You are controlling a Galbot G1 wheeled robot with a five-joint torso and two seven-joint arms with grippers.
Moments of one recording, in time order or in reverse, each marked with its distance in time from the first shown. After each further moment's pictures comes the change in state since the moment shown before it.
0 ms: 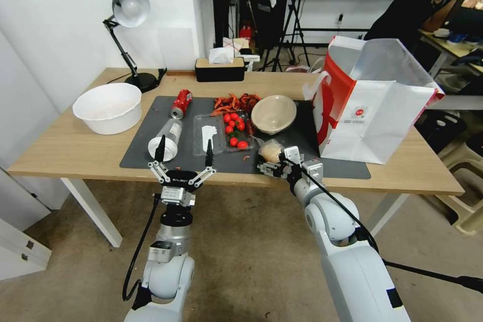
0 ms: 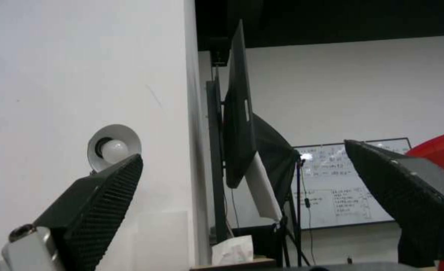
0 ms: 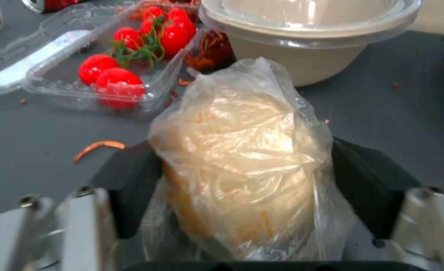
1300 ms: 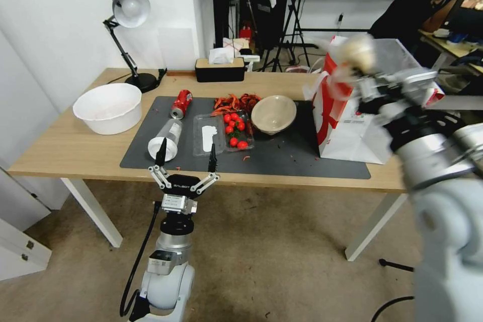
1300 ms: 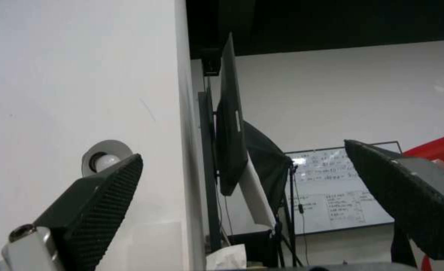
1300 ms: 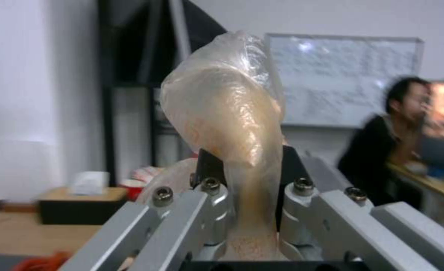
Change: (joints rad) left arm 0.067 0.000 0.015 -0.058 0.038 -0.027 0.001; right arm 0.160 -0.221 0.547 0.371 0.388 -0.092 0.057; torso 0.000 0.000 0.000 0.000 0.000
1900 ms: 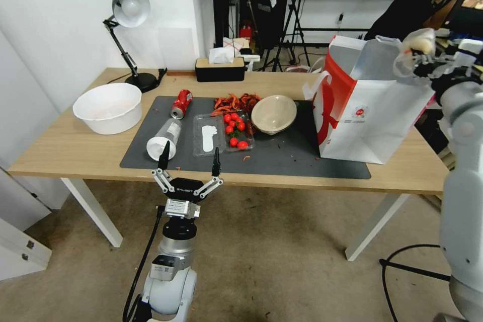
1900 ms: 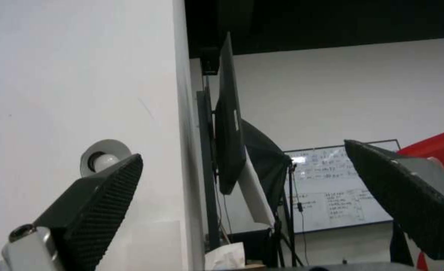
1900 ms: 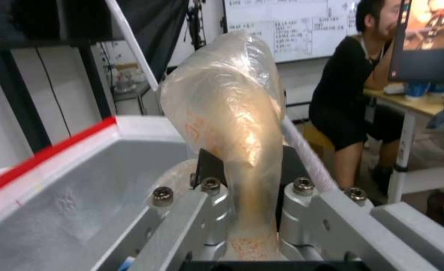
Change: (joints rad) left arm 0.015 -0.018 0.003 -0.003 0.023 -0.006 0.002; right arm 0.287 -0.085 -0.091 -0.451 0.101 -0.052 0.112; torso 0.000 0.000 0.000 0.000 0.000
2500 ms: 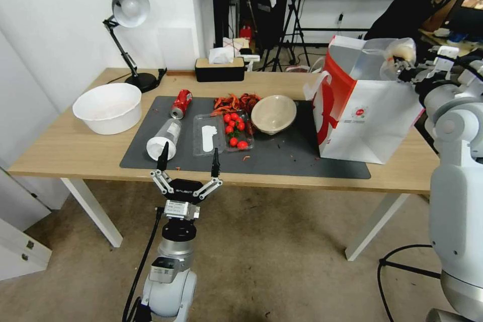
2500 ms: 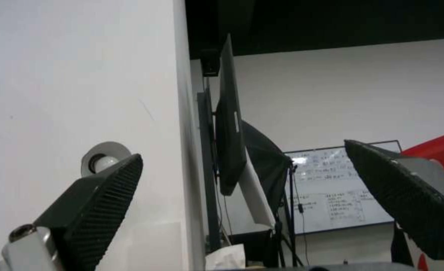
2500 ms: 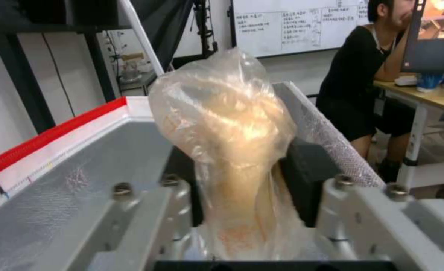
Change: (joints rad) left arm 0.007 -0.006 0.001 -0.012 0.007 0.001 0.001; right arm -0.014 0.009 -0.016 0.006 -0.010 0.001 -0.013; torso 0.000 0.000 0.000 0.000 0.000
